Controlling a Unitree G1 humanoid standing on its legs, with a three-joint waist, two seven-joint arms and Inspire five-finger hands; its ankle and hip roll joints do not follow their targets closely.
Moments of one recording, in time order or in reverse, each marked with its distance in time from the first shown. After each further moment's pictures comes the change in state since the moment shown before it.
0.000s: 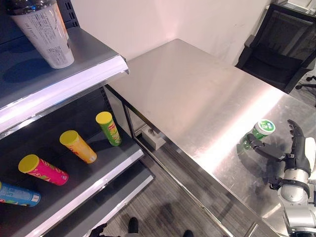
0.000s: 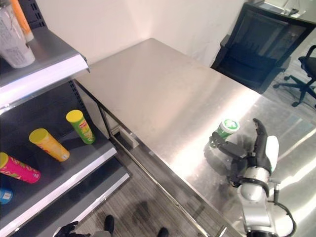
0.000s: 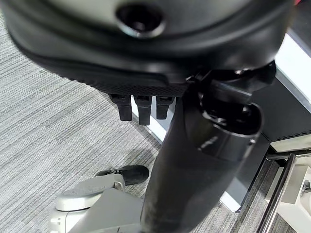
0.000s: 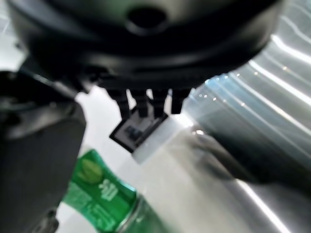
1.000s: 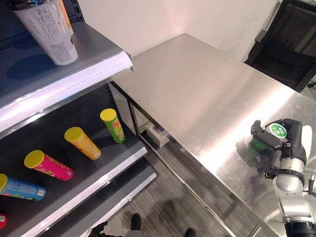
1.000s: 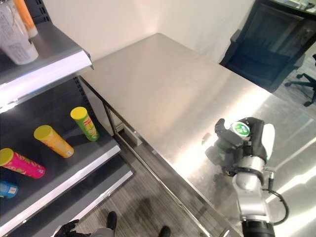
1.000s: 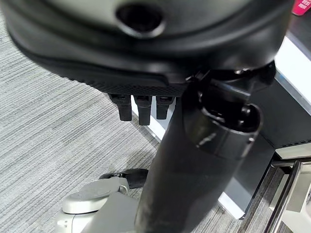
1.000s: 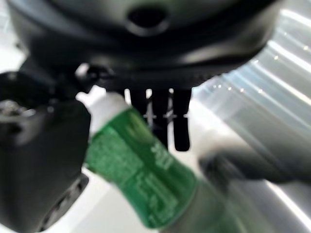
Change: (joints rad) left arm 0.001 0.000 0.000 -0.013 -0.003 0.000 0.000; right arm -0.085 -0.001 0.011 -0.019 -0.005 0.009 -0.016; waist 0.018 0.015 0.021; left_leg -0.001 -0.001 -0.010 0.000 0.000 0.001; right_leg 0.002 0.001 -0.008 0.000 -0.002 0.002
